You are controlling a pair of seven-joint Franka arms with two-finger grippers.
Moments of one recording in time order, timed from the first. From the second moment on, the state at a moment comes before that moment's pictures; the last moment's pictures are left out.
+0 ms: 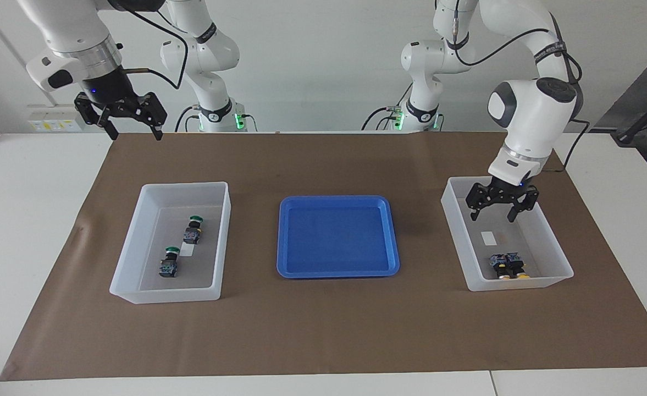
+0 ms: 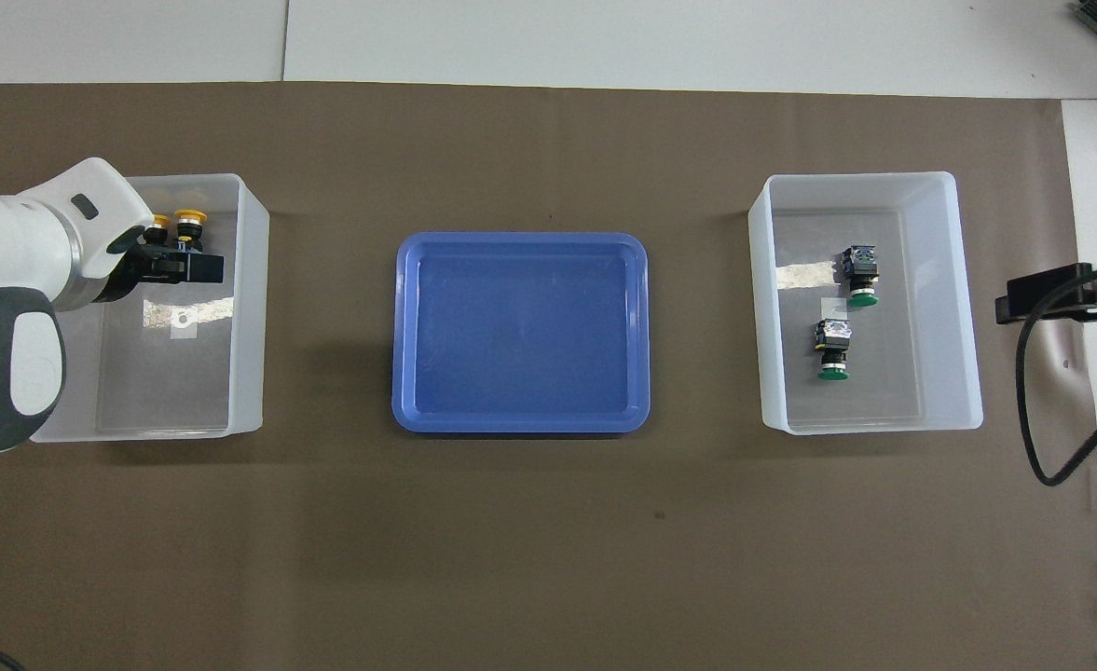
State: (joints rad) left arm -0.09 0.01 -0.01 -1.99 -0.02 2.21 0.08; right arm 0.10 -0.05 -0.11 -1.57 0.01 1.53 0.04
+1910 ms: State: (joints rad) left arm -0.05 0.01 0.02 -1.58 0.01 1.58 0.10; right arm 0.10 -0.06 -0.11 -1.59 -0.03 1.49 0.04
